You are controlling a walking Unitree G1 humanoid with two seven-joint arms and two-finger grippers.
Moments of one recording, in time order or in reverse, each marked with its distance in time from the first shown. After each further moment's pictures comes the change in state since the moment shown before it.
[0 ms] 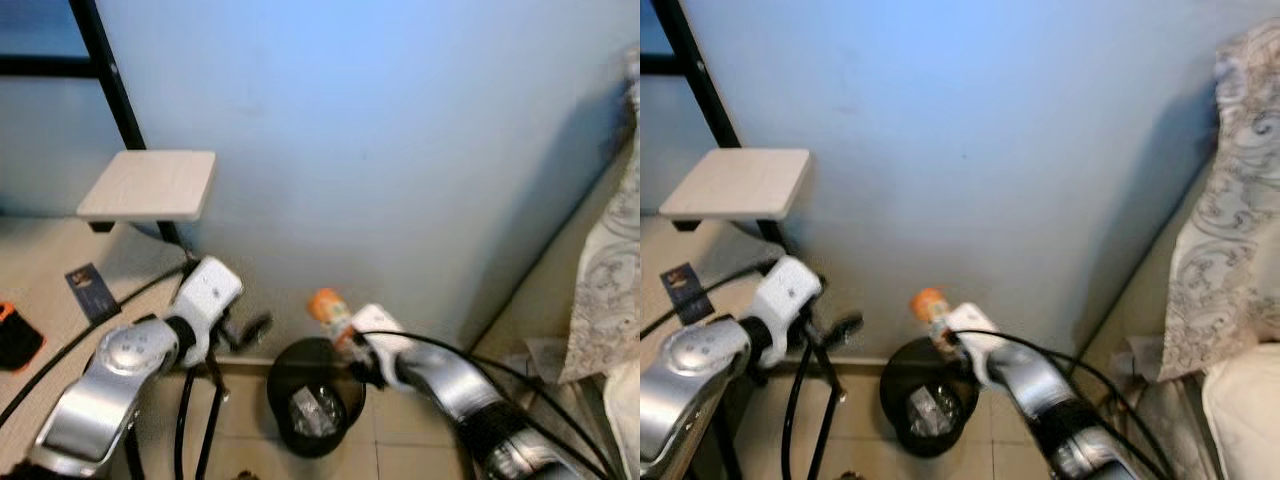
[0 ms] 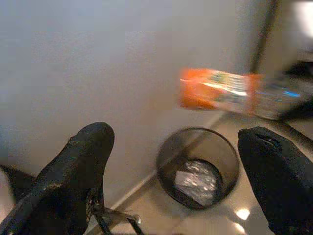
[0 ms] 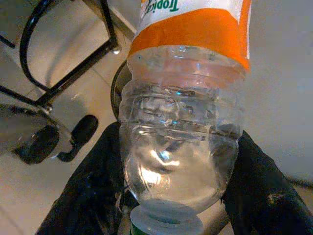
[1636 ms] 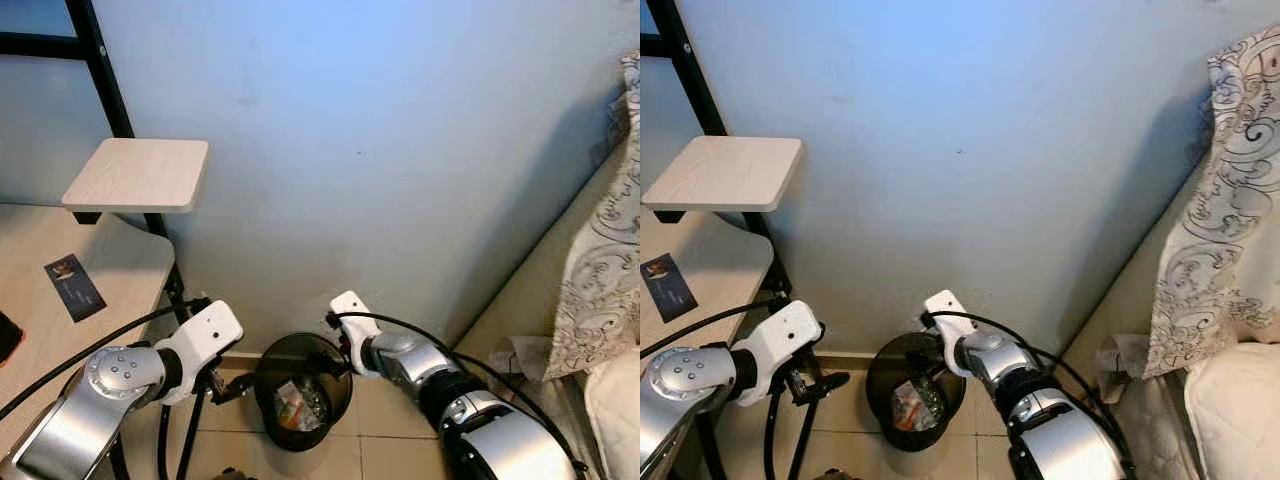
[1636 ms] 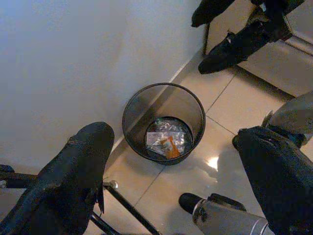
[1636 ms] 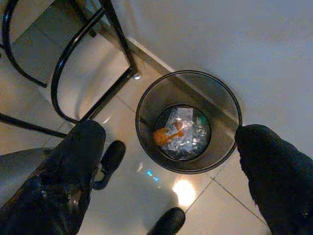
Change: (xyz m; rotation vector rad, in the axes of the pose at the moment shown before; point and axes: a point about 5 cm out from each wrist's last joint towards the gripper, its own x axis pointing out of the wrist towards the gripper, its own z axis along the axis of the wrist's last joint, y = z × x) left arm -0.013 -0.011 -0.025 0.068 0.173 -0.134; right arm 0.020 0.018 0.026 0.168 -0.126 0.112
